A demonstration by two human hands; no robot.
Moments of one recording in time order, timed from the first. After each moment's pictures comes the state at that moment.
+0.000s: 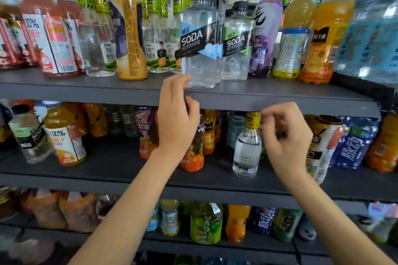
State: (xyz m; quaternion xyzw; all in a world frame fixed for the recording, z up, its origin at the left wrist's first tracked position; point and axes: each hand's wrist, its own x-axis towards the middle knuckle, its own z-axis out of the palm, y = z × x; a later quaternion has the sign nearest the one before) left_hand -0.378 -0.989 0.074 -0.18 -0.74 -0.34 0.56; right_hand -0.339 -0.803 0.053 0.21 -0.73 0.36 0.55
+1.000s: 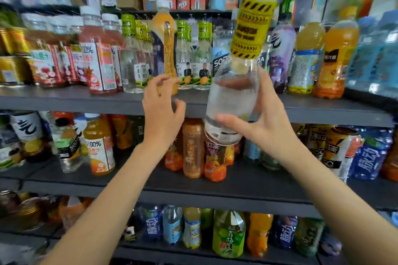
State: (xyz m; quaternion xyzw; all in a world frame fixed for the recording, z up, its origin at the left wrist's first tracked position) left_hand -0.367 -1.086 0.105 -0.15 -0.79 -0.31 0.52; right_hand -0.298 -0.894 0.129 0.35 -0.75 0.46 0.31
